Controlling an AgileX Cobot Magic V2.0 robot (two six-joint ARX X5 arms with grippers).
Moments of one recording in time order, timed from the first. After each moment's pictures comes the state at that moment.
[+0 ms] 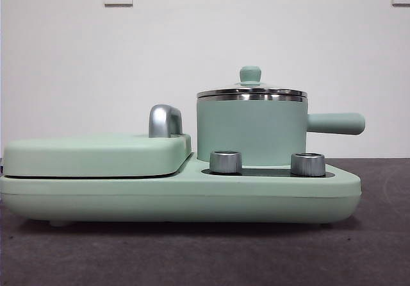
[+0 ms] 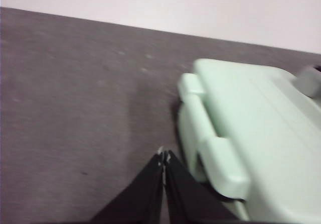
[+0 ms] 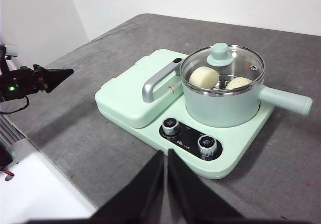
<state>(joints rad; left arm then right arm) 0.00 0.08 0.09 -0.18 0.13 -0.15 0.53 0.21 0.96 -1.04 -0.24 0.15</state>
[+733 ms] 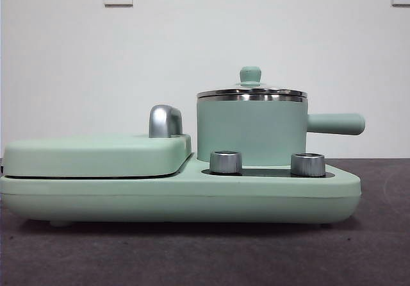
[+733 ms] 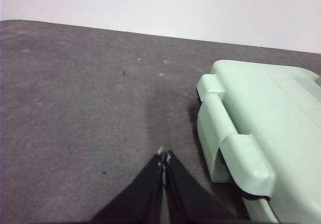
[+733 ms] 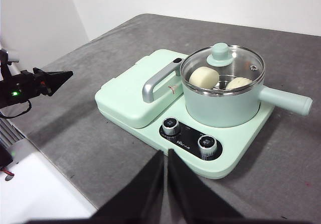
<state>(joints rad) 0.01 0.00 0.03 -0.18 0.09 -0.11 0.53 0.21 0.96 -1.04 -0.24 0.15</state>
